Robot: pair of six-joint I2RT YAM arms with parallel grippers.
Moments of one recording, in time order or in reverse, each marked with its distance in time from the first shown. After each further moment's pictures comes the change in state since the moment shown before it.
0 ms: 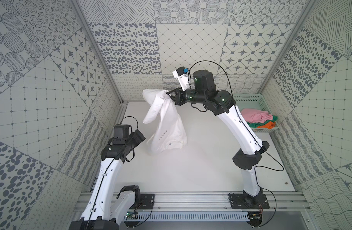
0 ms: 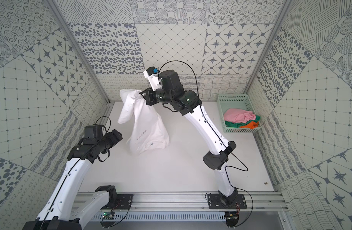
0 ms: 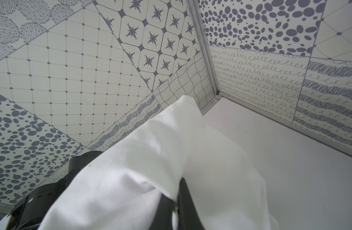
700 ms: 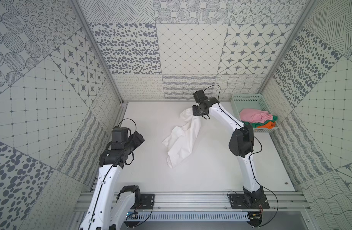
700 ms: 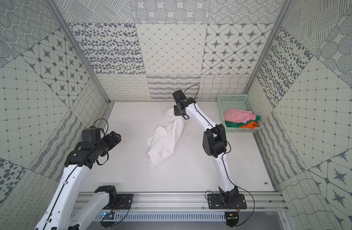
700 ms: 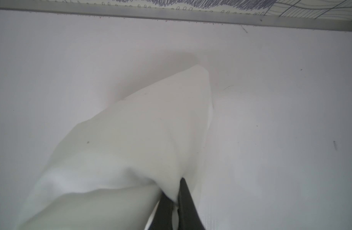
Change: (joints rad) left arm -0.001 -0.086 -0.024 -0.036 -0.002 -0.026; right arm -0.264 0.238 -0.397 -0.069 0.555 0.020
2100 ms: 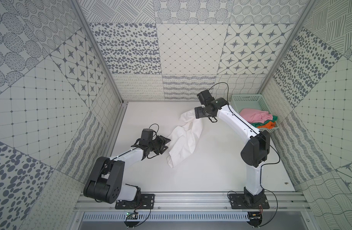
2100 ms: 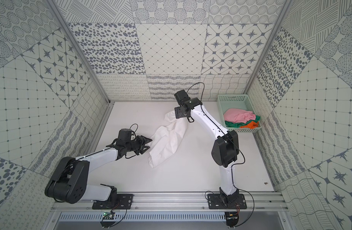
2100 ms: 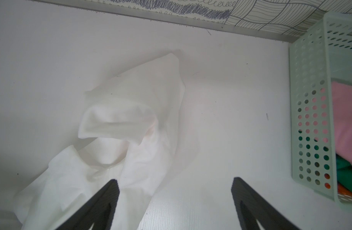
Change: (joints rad) left arm -0.275 0.577 -0.285 0.858 0.514 -0.619; right arm 0.042 -0.275 -0.227 -0.060 0.084 -0.036
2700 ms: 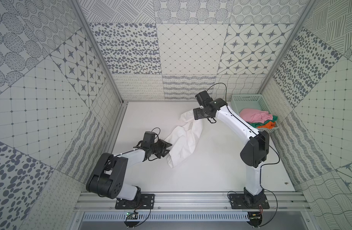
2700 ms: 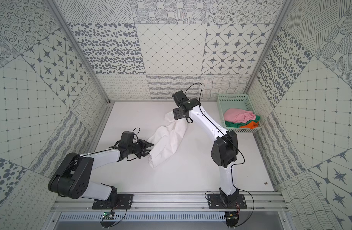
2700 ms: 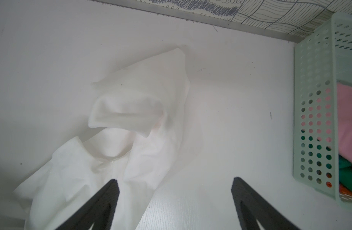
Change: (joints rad) left arm -0.027 0.056 -0.038 0.027 0.032 -0.074; right arm 0.029 0.002 0.005 -0.024 0.000 -0.005
